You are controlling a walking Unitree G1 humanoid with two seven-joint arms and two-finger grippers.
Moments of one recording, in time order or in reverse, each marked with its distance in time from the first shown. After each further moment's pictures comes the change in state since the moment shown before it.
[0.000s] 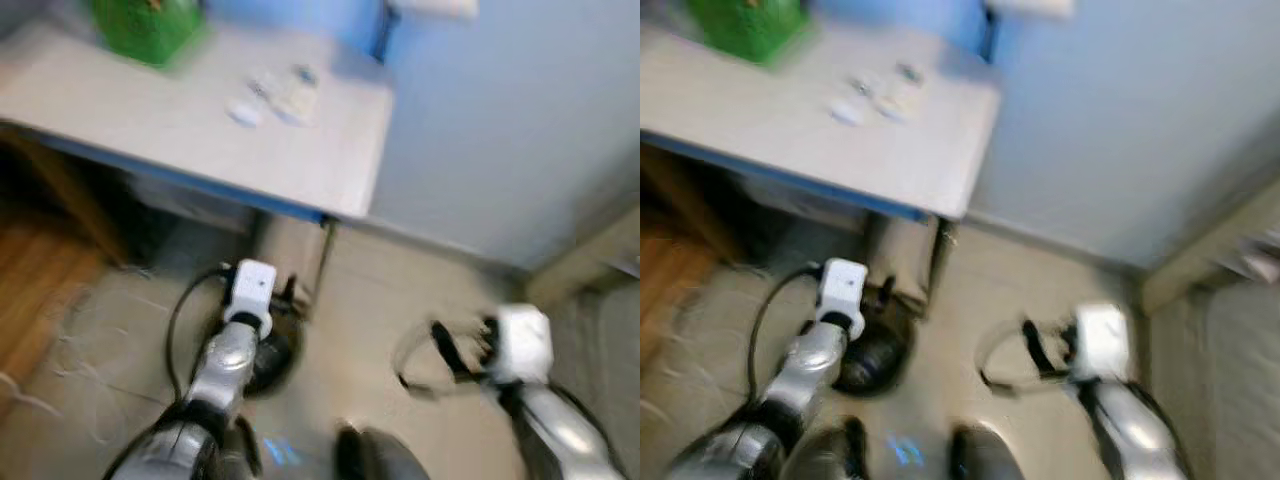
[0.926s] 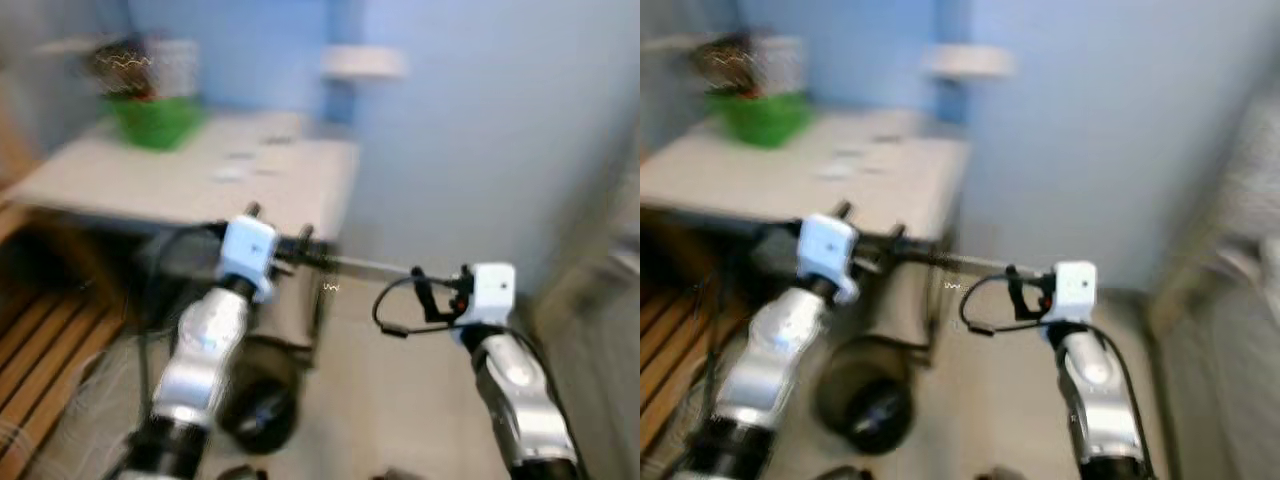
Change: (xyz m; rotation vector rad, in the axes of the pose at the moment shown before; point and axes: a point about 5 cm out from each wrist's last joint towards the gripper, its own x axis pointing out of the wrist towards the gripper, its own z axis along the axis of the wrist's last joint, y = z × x) left arm -0.010 -0.011 0.082 0.019 -0.209 -0.181; right arm 0.045 0.000 0.012 -0.017 -0.135 -0.059
